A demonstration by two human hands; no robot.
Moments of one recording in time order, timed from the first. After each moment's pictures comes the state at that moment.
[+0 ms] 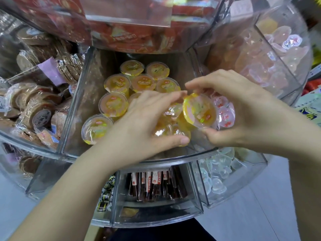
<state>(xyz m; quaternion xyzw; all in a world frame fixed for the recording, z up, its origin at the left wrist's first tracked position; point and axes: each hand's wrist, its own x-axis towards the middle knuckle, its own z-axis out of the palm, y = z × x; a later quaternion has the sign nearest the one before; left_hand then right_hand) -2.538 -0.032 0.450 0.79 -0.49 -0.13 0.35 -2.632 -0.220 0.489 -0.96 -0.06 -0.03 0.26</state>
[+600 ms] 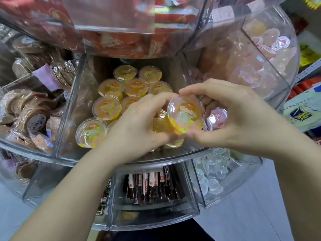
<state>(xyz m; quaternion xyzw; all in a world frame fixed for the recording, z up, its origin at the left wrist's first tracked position) -2.542 -0.052 0.450 0.77 -0.47 -0.13 0.43 -2.640 -0.216 0.490 -0.93 -0.01 -0.06 0.35</state>
